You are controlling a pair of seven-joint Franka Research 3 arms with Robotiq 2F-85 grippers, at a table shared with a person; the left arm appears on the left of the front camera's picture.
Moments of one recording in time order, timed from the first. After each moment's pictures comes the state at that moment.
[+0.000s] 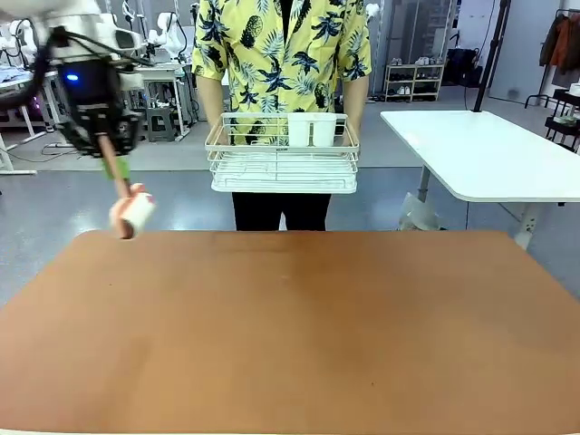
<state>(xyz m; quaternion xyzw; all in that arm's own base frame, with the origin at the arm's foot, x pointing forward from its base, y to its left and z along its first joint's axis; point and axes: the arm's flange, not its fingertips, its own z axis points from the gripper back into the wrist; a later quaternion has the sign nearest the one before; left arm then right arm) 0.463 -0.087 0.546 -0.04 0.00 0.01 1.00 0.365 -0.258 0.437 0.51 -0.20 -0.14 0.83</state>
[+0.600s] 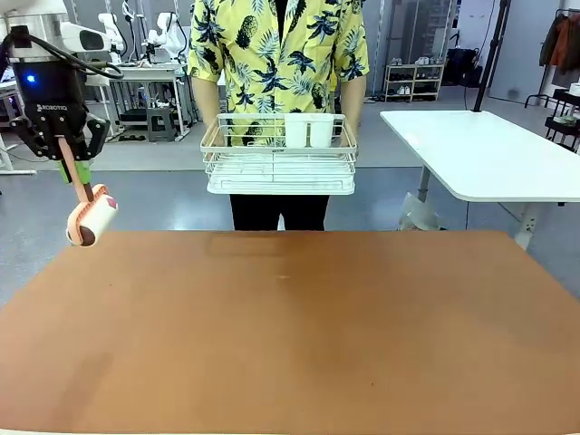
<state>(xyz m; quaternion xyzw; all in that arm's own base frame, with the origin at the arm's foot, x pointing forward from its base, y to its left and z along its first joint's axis) 0.427 -0.068 0.547 0.01 -0.03 0.02 1.00 0.365 -0.258 0.437 0.51 -0.20 -0.14 0.83</state>
